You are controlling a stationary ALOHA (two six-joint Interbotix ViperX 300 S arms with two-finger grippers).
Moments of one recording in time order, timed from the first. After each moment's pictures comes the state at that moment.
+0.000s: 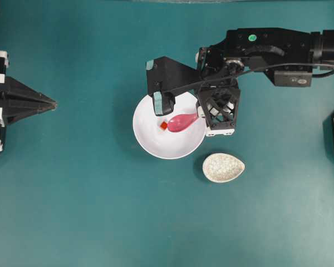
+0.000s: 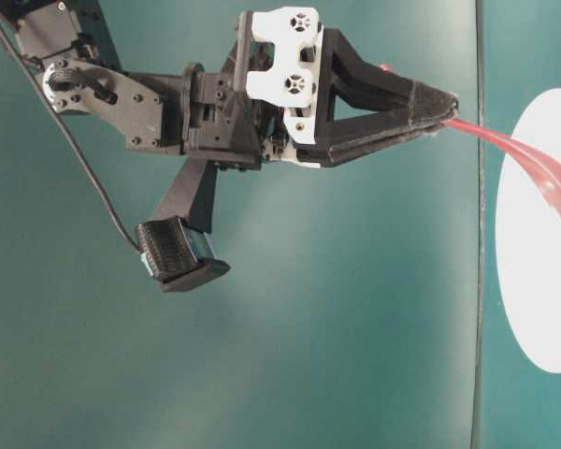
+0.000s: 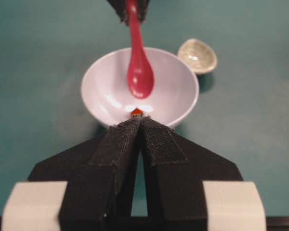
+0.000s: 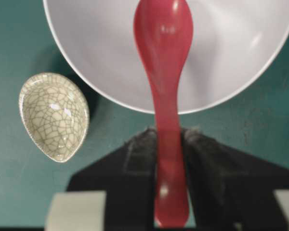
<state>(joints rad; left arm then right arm) 0.04 -1.01 1.16 0.01 0.11 0.01 -0.16 0.11 0.17 0.14 1.15 -0.26</state>
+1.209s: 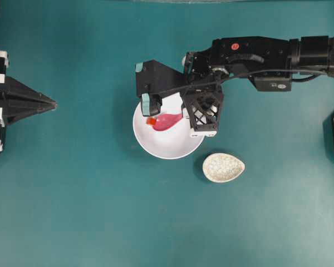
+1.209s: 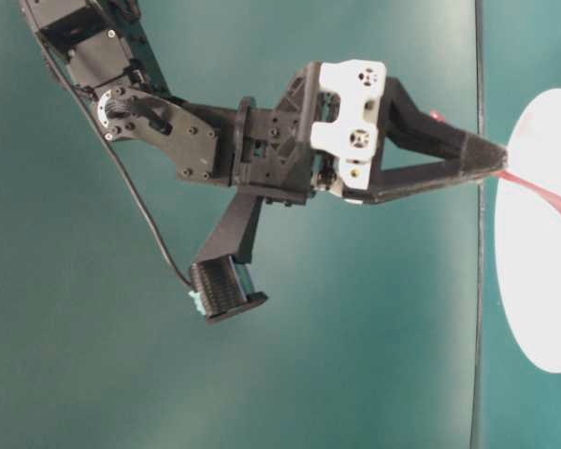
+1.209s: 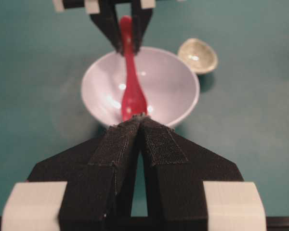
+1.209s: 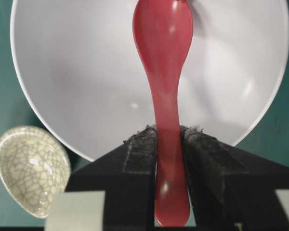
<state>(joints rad) 0.04 -1.01 1.16 0.02 0.12 0.01 -0.16 0.19 0.17 0.14 1.00 -0.25</state>
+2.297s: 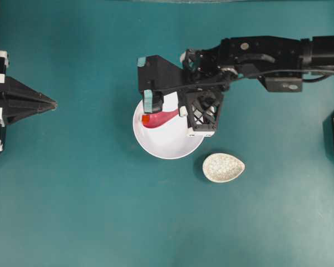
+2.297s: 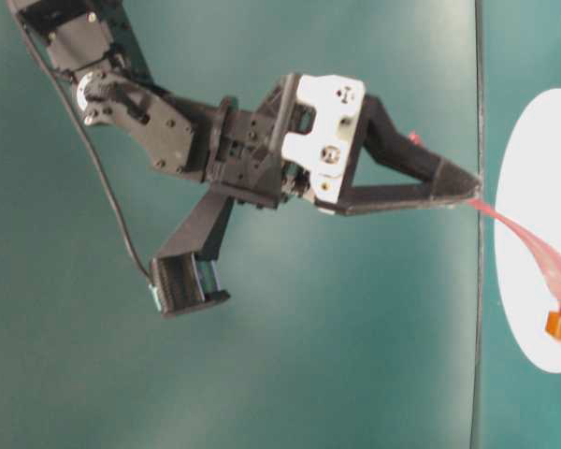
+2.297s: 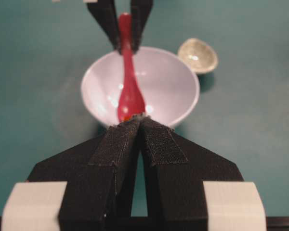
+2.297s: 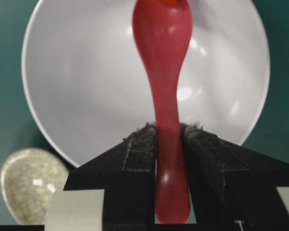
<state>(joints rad) 0.04 -1.01 1.16 0.02 0.12 0.01 -0.15 0.13 0.22 0.15 0.88 -0.24</state>
